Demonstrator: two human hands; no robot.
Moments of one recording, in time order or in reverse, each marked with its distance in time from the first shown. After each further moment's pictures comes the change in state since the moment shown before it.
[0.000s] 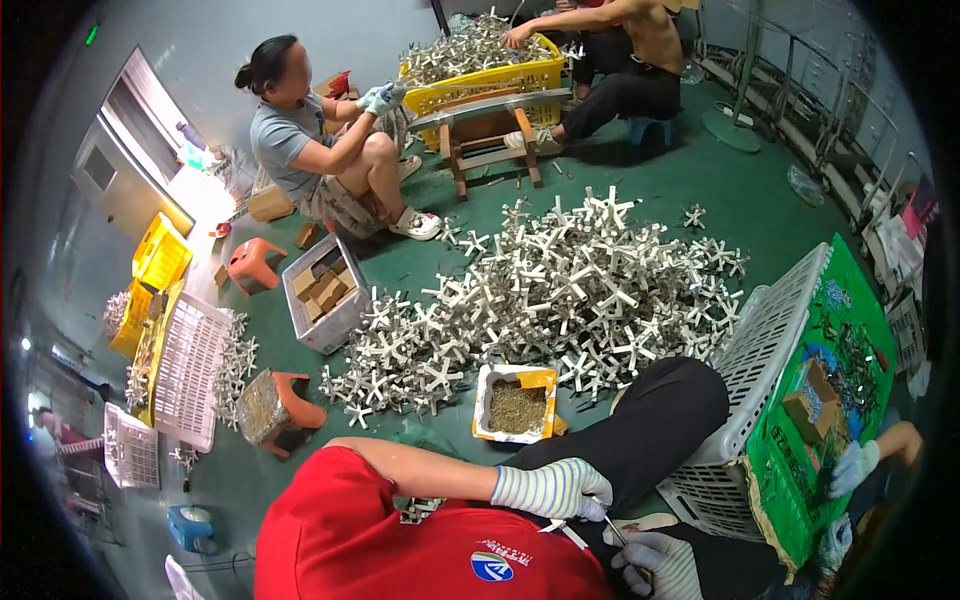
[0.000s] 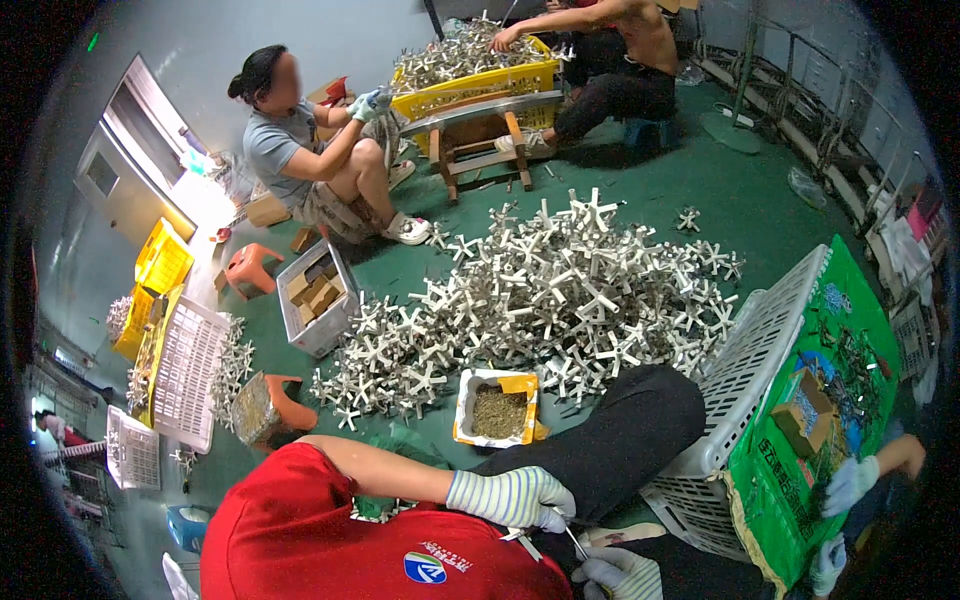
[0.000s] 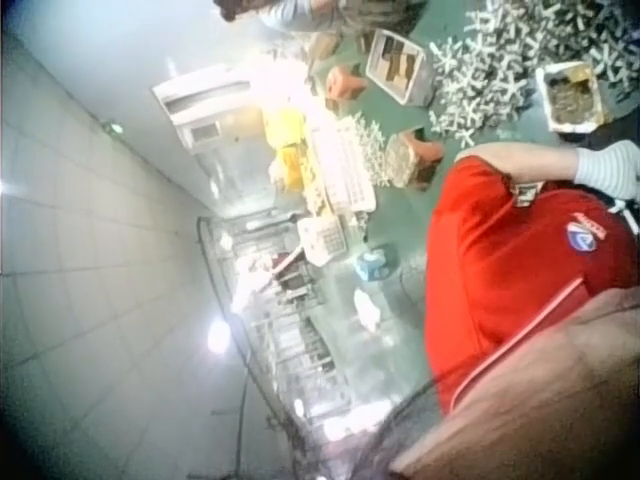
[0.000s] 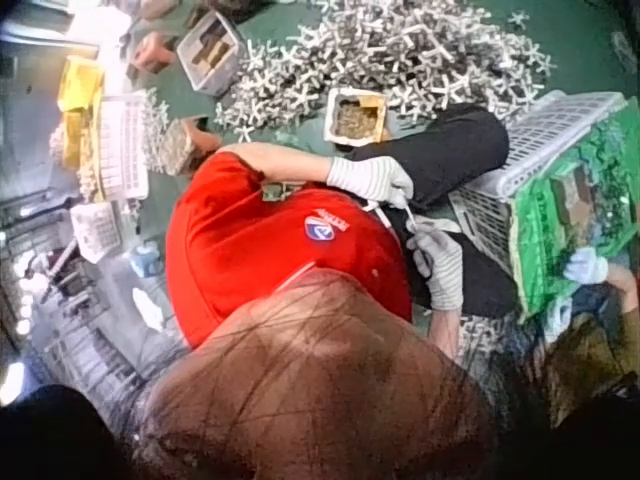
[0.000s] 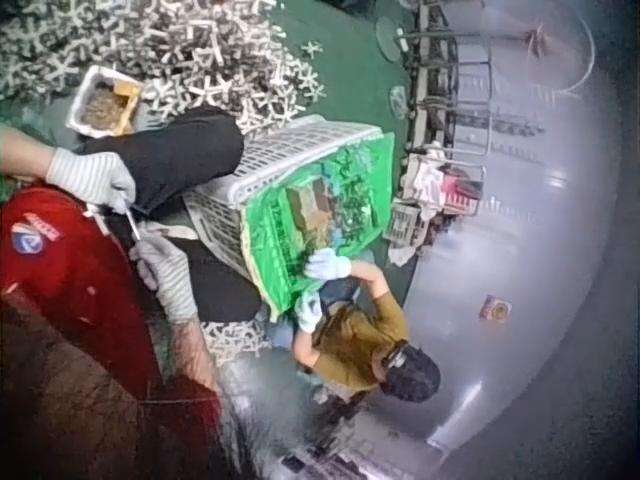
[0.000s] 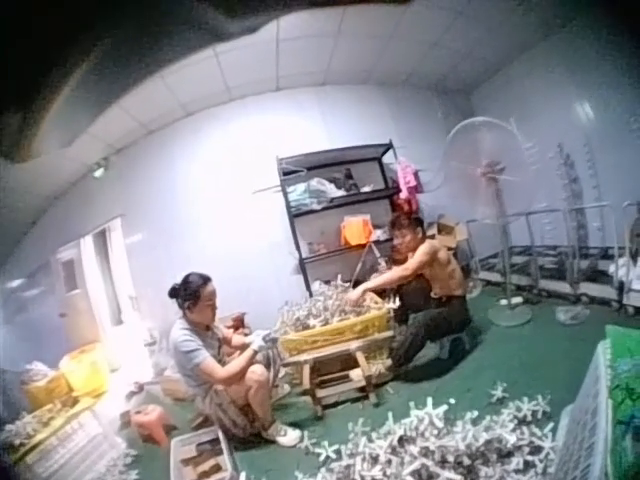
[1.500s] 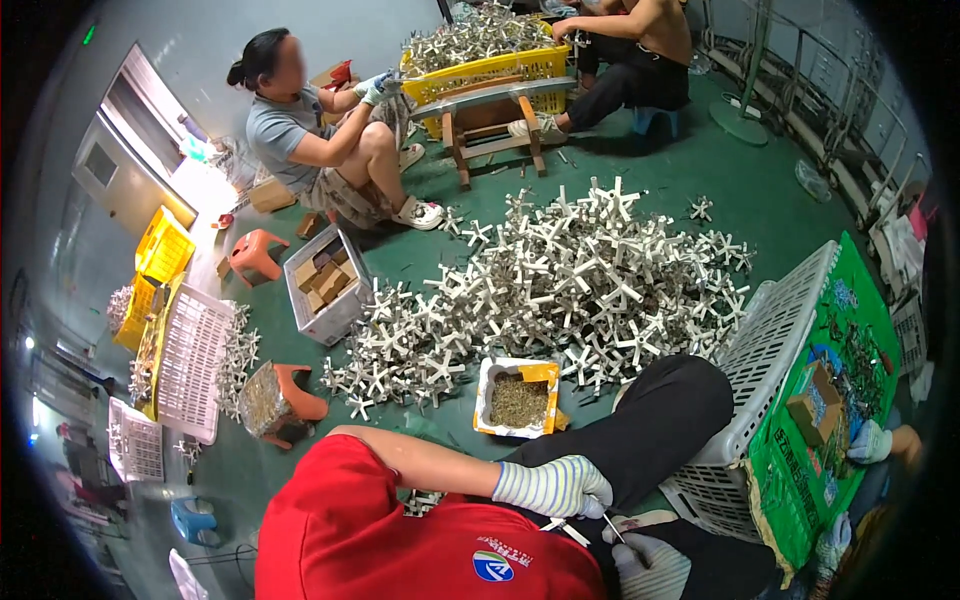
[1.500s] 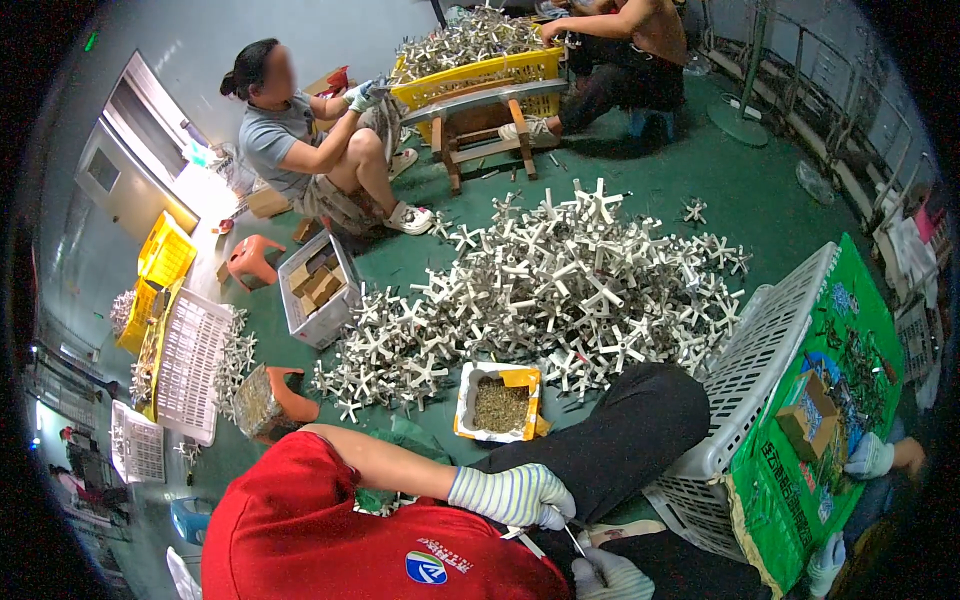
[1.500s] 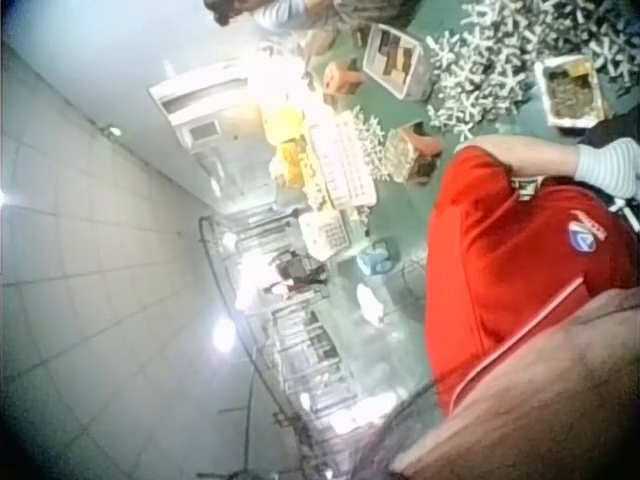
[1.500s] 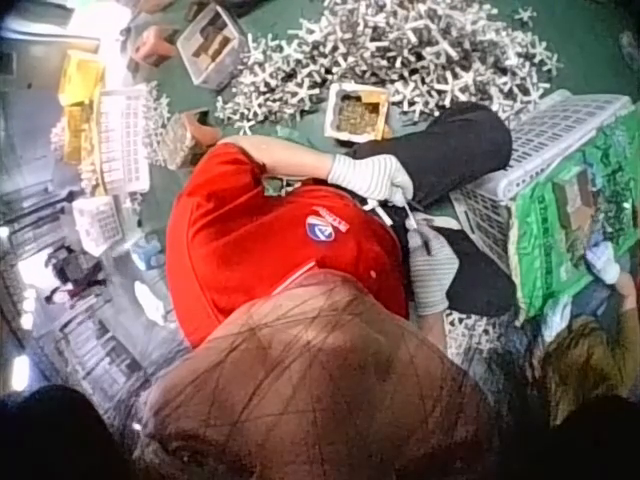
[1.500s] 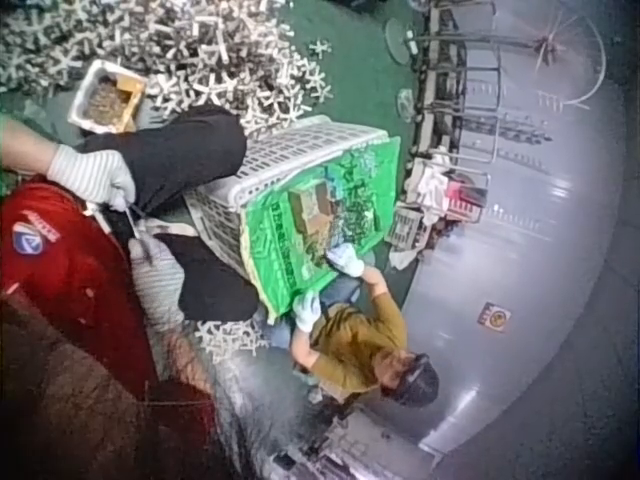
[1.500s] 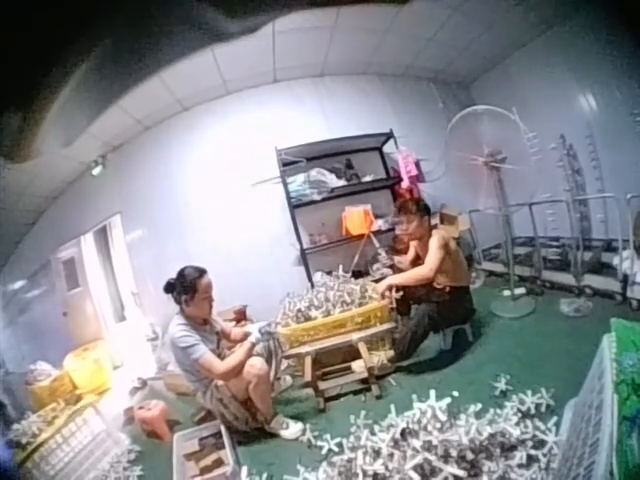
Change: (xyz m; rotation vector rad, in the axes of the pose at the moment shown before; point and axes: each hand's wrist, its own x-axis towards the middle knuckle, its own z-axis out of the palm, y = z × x) left_hand 0.001 0.018 -0.014 -0.087 -0.046 -0.137; right_hand 0.023 0.048 0.004 -0.816 0.356 -0.667
